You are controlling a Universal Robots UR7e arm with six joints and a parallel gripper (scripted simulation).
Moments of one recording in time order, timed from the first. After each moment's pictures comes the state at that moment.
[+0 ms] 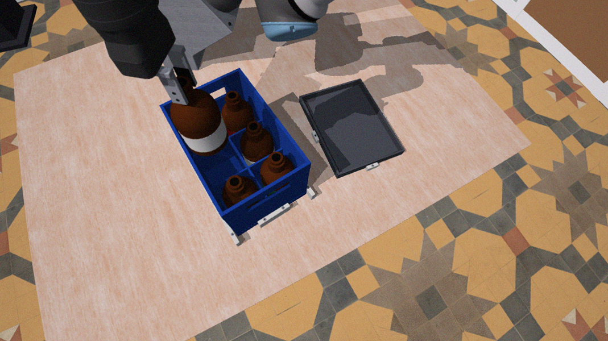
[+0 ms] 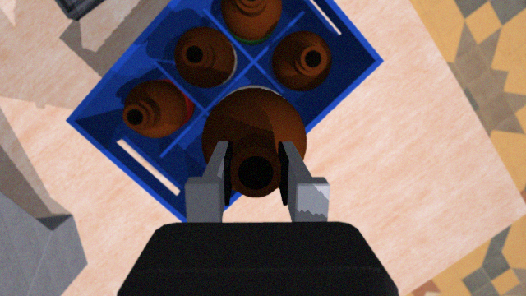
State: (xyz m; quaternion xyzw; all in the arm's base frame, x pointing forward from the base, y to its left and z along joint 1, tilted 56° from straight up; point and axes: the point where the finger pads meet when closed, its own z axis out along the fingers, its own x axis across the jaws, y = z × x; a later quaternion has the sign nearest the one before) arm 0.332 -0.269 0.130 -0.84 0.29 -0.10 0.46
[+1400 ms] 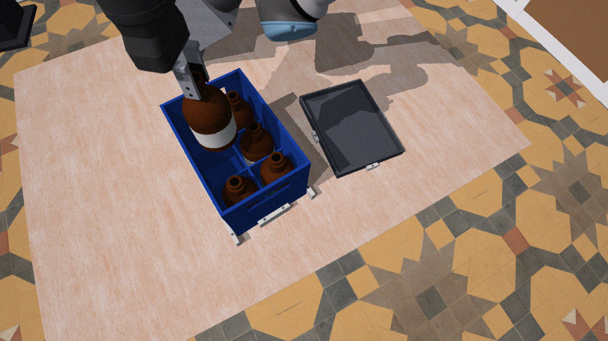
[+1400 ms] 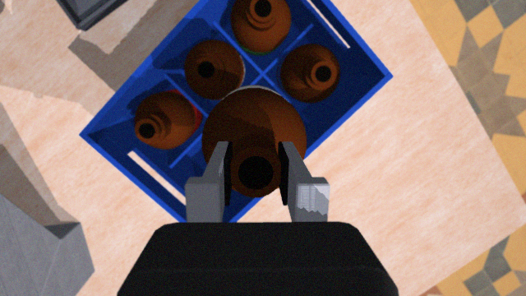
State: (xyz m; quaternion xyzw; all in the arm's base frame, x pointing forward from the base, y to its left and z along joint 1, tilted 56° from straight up) arm 0.329 -0.256 0.143 -0.84 0.29 -0.10 0.46
